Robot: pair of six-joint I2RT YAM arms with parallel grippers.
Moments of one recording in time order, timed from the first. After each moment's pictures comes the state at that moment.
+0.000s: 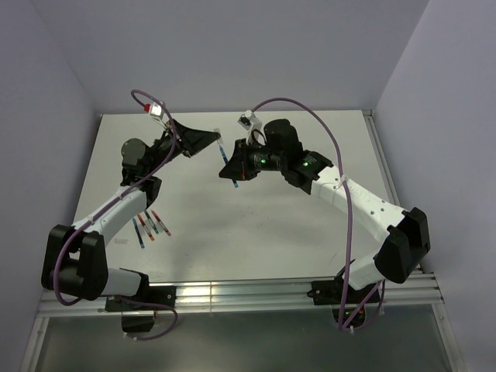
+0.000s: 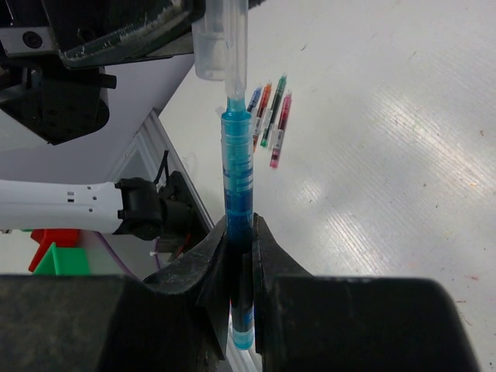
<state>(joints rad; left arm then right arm) -0.27 1.36 0.84 0.91 0.72 -1.26 0.70 1.45 1.30 -0.25 -0.49 0.50</state>
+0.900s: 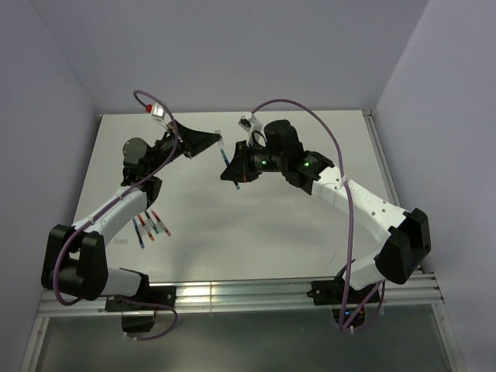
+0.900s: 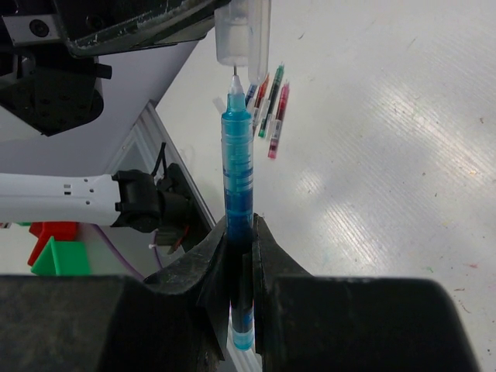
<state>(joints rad) -0.28 1.36 0.84 0.87 0.72 -1.22 0.70 1.44 1.30 -0.29 -0.49 0.49</state>
